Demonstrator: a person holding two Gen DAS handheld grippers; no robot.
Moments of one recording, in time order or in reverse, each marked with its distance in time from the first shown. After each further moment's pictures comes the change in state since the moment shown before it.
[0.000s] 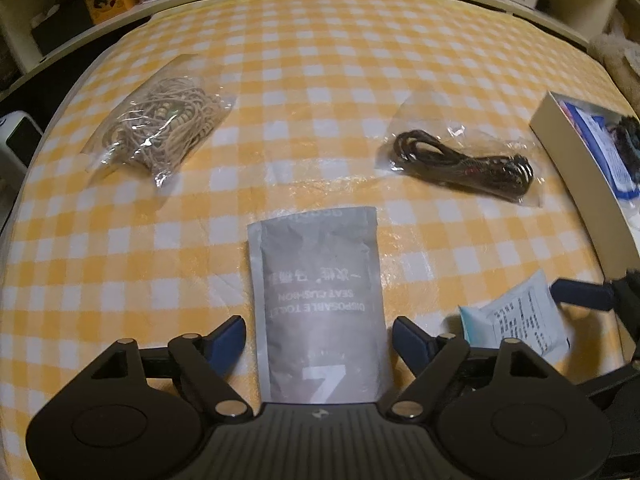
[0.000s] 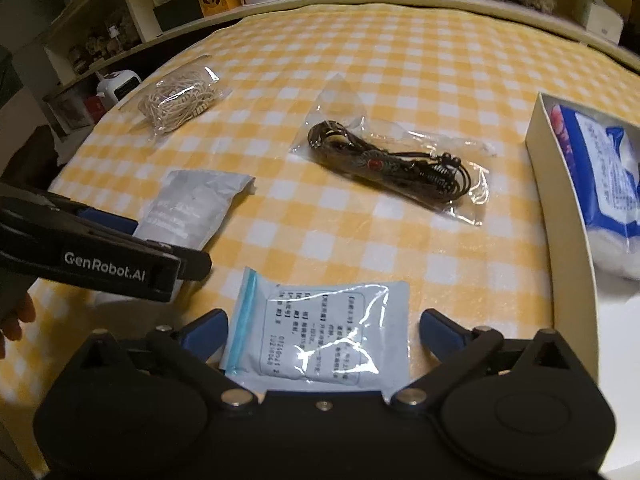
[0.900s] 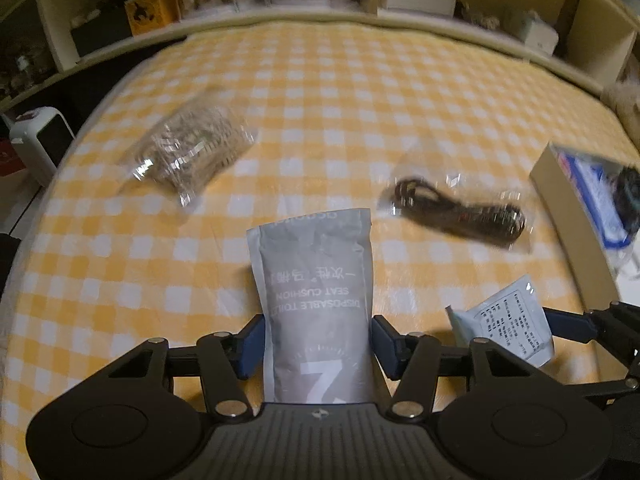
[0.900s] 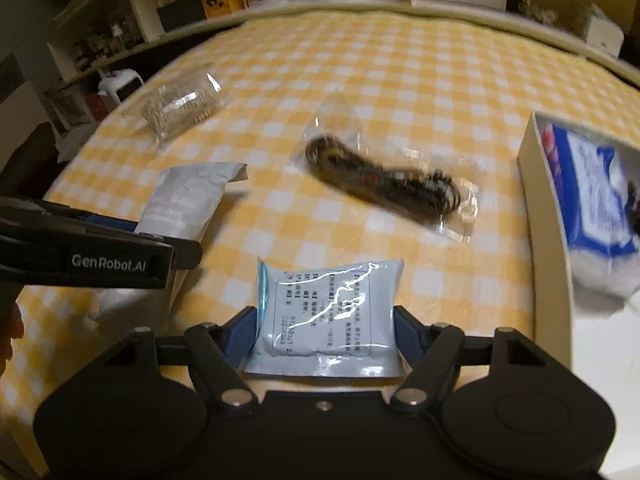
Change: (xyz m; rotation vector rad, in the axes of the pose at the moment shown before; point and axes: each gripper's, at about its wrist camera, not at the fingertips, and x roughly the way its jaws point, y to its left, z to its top) left arm -0.020 0.002 -0.002 -0.071 -0.083 0.025; right arm -0.015 -0.007 0.008 -0.030 -0.023 0.001
